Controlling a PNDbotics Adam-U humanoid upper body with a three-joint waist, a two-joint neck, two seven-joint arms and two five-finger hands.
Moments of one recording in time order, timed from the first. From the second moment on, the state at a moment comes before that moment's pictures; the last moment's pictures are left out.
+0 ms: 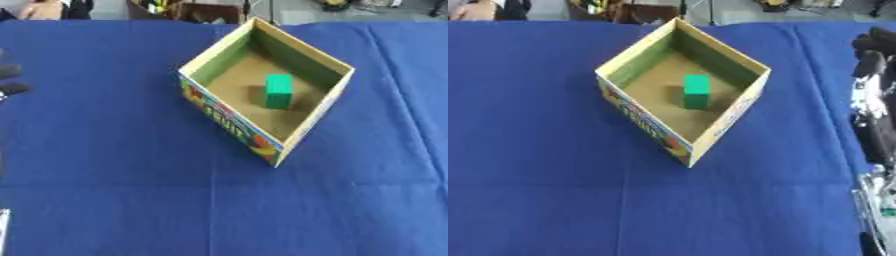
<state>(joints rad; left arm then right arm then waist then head) -0.18 0.18 0.12 -1.98 0.01 -0.24 0.03 -0.18 -0.28 -0.10 -1.98 0.13 -0.32 -0.26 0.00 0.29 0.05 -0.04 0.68</state>
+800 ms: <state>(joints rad) -0.17 0.18 0.12 -1.98 -0.01 -0.26 0.02 -0.18 -0.28 -0.11 -1.98 0.15 -0.38 -0.24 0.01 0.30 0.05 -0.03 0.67</state>
